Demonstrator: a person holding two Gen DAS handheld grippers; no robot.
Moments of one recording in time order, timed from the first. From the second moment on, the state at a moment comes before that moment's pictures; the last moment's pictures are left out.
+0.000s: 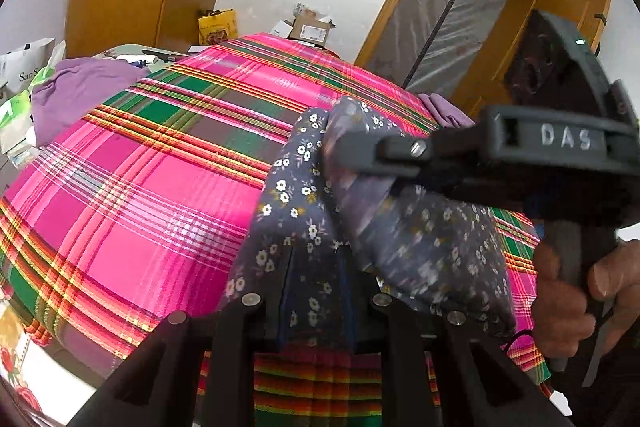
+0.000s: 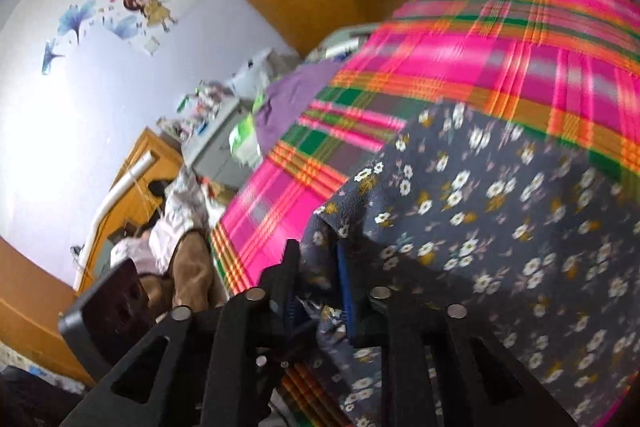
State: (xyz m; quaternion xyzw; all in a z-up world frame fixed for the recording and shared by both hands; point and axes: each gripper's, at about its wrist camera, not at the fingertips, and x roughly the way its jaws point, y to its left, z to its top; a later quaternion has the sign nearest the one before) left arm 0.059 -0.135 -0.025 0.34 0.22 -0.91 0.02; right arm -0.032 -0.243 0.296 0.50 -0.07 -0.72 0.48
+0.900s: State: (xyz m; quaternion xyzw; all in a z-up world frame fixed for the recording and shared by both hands) left arm 0.028 -0.166 -0.021 0.32 0.32 -0.89 -0.05; right arm -0.007 -0.061 0.289 0.45 -0.19 -0.79 0.38
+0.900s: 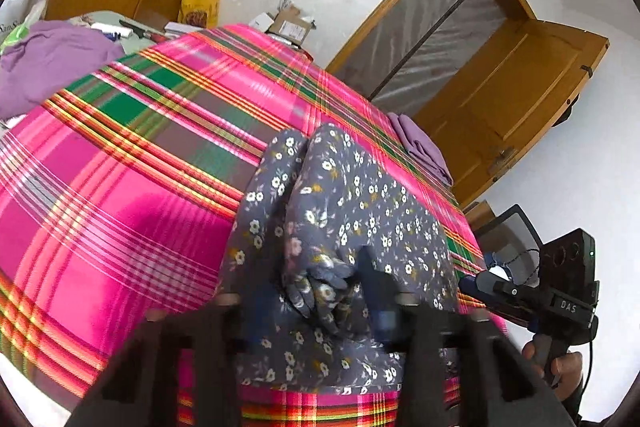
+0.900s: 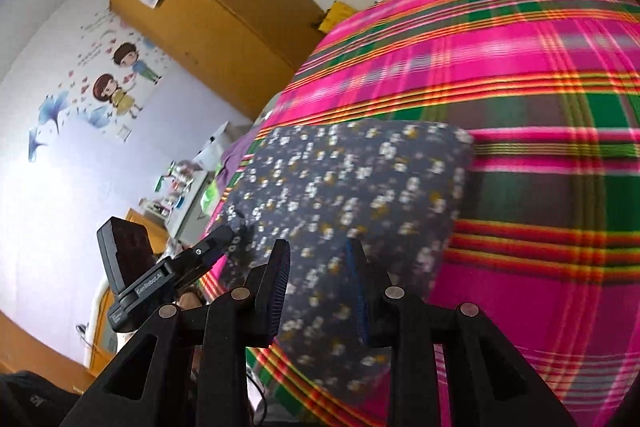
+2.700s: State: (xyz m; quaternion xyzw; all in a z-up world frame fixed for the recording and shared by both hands) left arm -0.061 -0.145 -0.020 0.36 0.16 -0.92 -0.02; right arm -0.079 -0.111 0.268 0.39 0.01 -0.87 0.29
